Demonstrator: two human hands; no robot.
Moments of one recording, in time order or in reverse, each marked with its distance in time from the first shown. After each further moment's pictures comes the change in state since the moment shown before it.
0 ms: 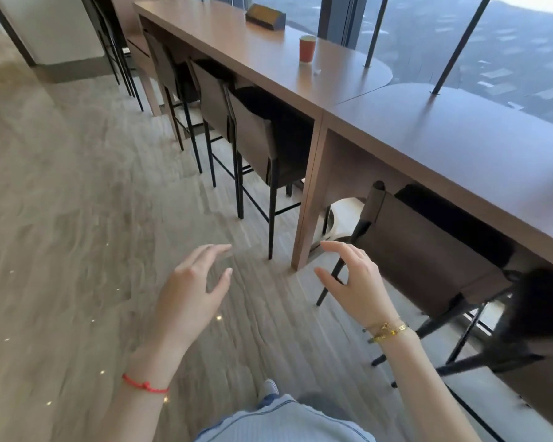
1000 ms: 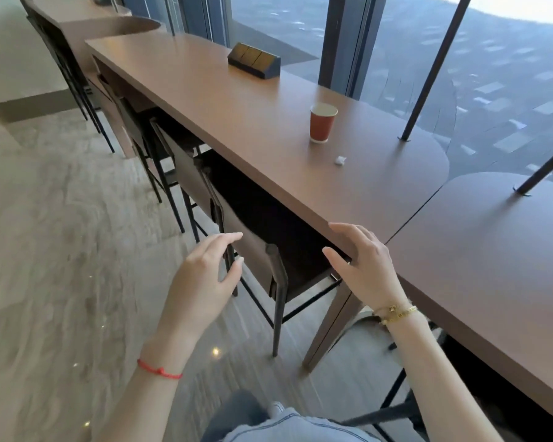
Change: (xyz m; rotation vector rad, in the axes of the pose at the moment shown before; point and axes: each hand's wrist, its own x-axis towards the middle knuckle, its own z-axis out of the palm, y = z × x) left_hand 0.540 -0.083 0.052 0.006 0.003 0.110; right_hand 0.532 0.062 0.010 0.005 0.160 0.024
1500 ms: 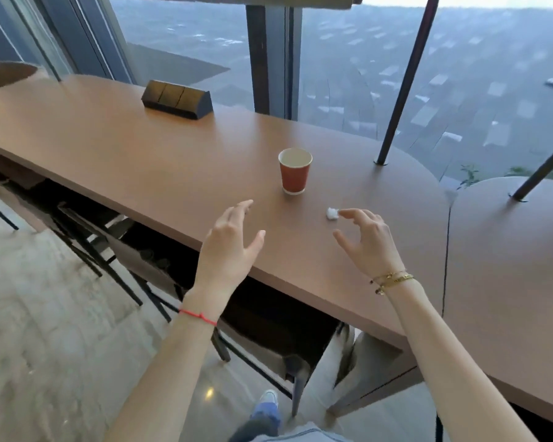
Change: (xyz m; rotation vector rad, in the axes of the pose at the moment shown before) left_hand 0.305 -0.038 0.067 -0.069 -0.114 0.296; right_hand 0.210 0.051 0.033 -0.139 0.235 0.306
